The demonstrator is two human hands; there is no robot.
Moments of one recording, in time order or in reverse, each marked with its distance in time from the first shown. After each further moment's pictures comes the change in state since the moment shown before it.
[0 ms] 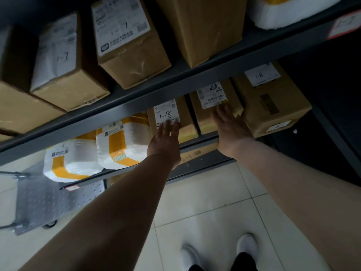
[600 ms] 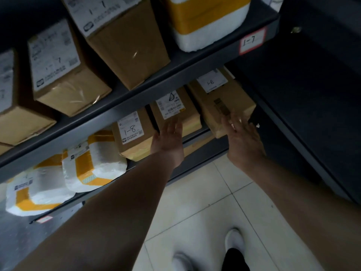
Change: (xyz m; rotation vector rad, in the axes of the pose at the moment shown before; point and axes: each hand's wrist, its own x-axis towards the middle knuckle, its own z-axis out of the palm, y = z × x) left_hand 0.019 0.099 -0.009 0.180 0.001 0.215; right_hand -0.074 0.097 -0.007 0.045 0.222 0.199
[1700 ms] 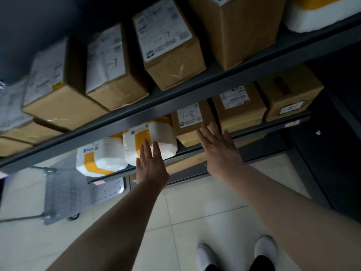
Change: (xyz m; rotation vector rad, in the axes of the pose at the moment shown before) left_hand -0.114 -0.161 0.069 -0.244 0.111 -0.491; right_hand -0.007 -0.185 0.049 -0.057 -0.138 -0.423
